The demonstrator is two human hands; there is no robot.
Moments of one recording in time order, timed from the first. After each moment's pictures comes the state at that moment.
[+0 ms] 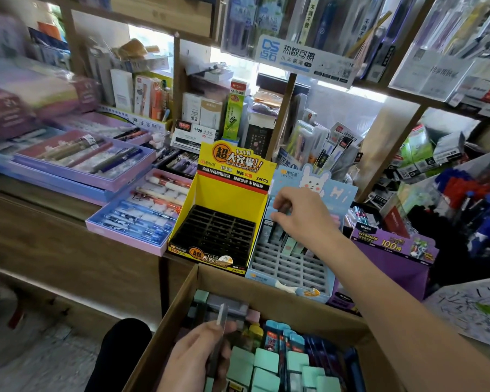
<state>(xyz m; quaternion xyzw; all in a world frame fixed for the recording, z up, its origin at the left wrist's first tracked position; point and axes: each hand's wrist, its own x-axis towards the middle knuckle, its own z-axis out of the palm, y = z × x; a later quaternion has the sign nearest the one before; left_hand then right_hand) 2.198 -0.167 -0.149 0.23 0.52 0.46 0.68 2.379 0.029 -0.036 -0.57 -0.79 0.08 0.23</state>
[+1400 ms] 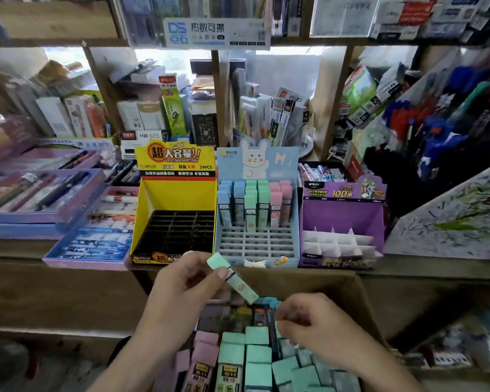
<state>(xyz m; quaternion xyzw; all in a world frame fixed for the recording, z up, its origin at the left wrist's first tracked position) 2.214 -0.117 -0.096 0.58 0.48 0.43 0.49 2.462 -0.149 -0.139 -0.62 -0.59 0.48 0.19</state>
